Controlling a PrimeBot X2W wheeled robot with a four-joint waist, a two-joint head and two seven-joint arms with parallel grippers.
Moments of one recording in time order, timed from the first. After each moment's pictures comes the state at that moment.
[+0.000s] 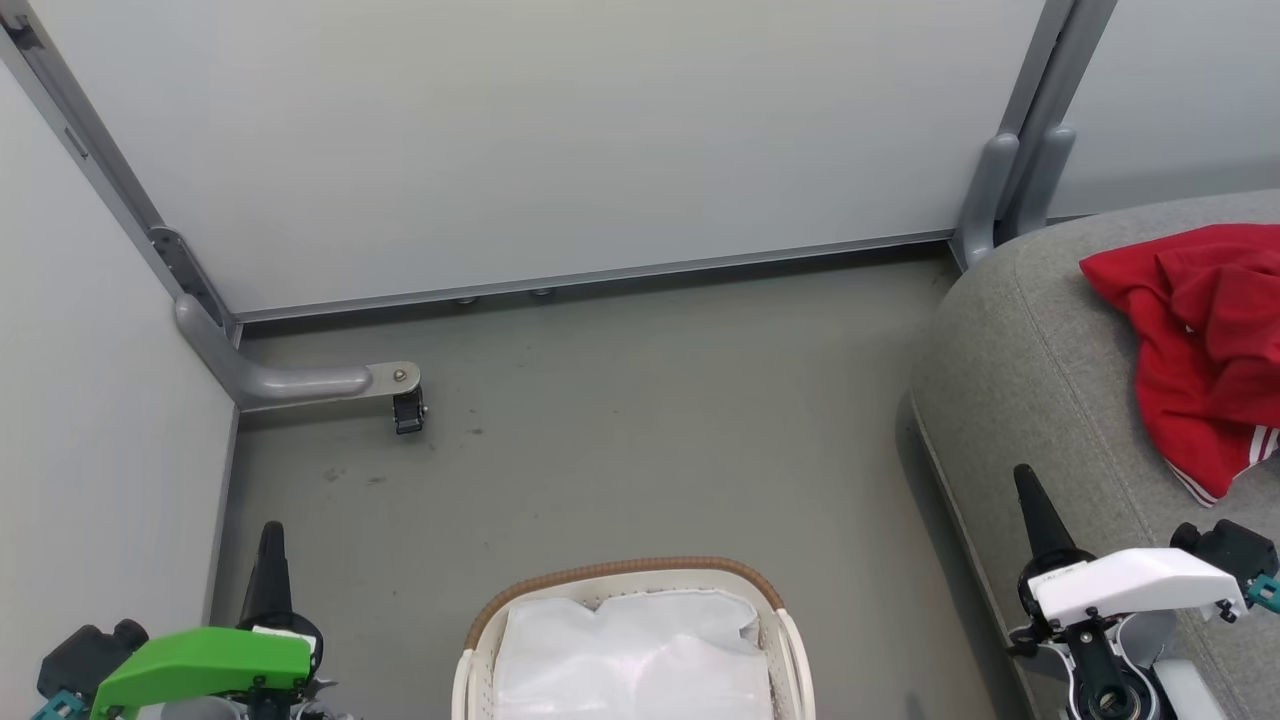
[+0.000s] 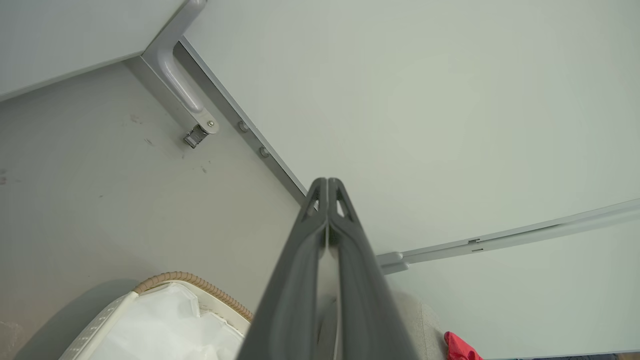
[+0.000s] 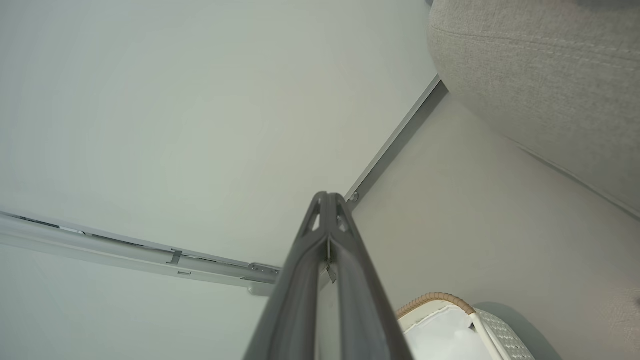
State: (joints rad) left arm -0.05 0.04 0.09 0.30 -1.11 -0.13 -0.02; right arm -0.13 -0.05 -0.04 0.33 1.10 0.13 -0.02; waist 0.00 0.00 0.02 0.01
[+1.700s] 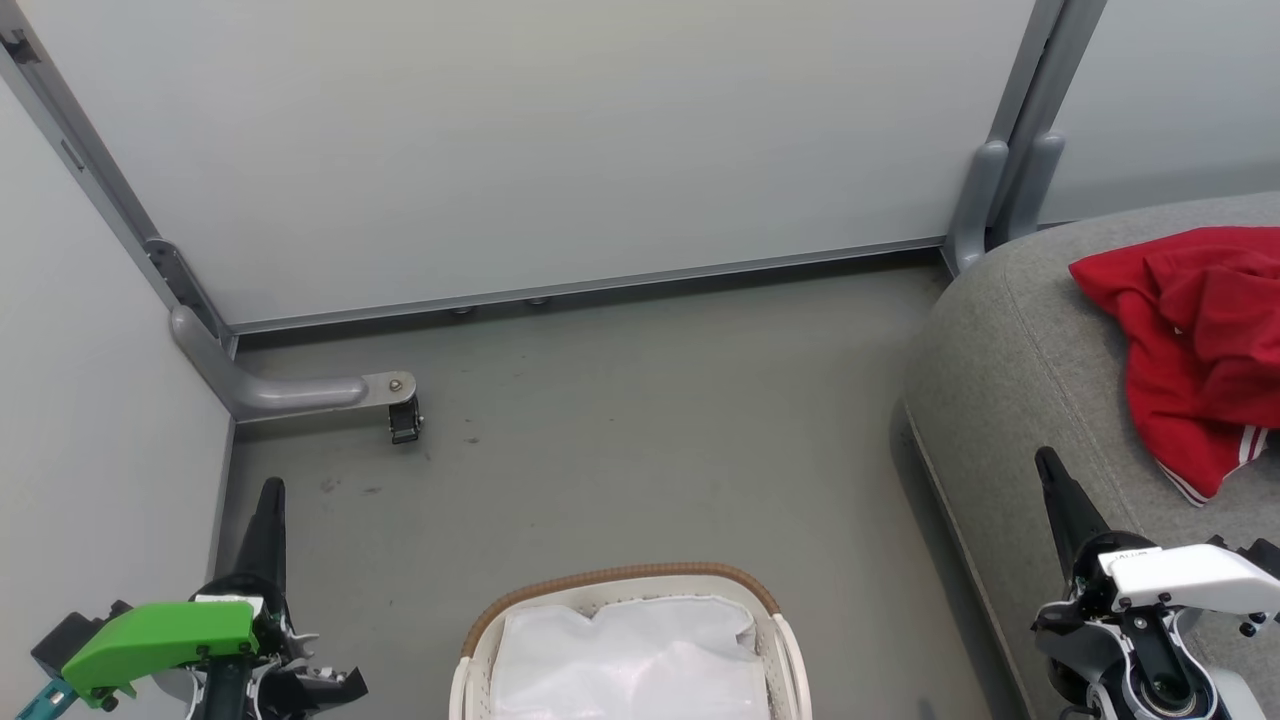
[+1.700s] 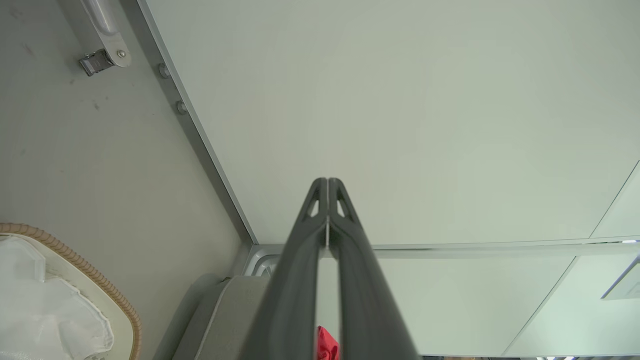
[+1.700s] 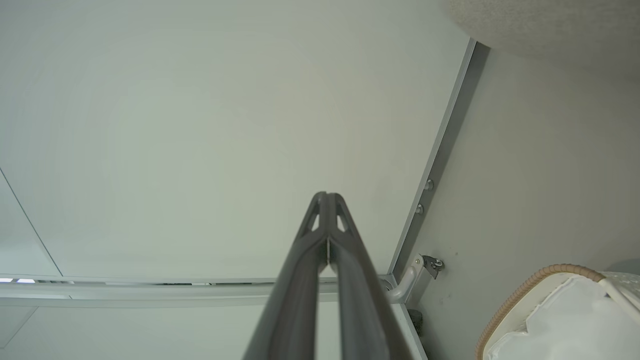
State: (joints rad) left arm -0.09 0.05 0.11 0.26 -1.52 -0.13 0.09; right arm -0.12 -0.05 -0.10 0.26 1.52 0.13 0.09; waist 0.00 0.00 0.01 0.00
